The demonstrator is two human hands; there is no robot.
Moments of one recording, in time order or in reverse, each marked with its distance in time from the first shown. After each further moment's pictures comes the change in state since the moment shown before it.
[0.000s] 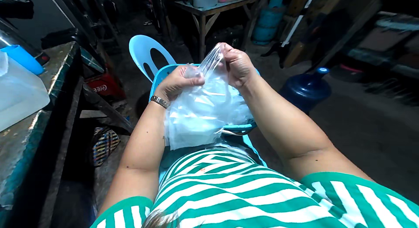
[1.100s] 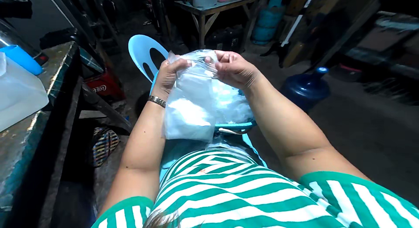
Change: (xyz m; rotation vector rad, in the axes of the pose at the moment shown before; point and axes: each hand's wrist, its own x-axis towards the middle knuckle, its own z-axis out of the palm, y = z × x) left_hand 0.007 0.004 0.003 -0.051 0.509 0.025; right_hand 0.002 0.002 -0.022 -0.142 -0.548 -0.052
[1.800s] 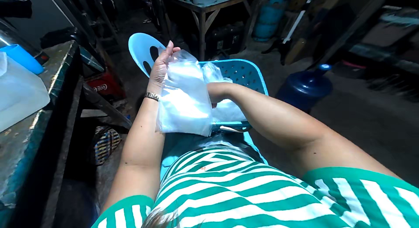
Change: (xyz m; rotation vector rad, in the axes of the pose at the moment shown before) left_hand 0.015 -0.001 -0.013 -0.322 0.062 -0.094; right_hand 0.017 0.040 0.029 -1.177 -0.387 0.783
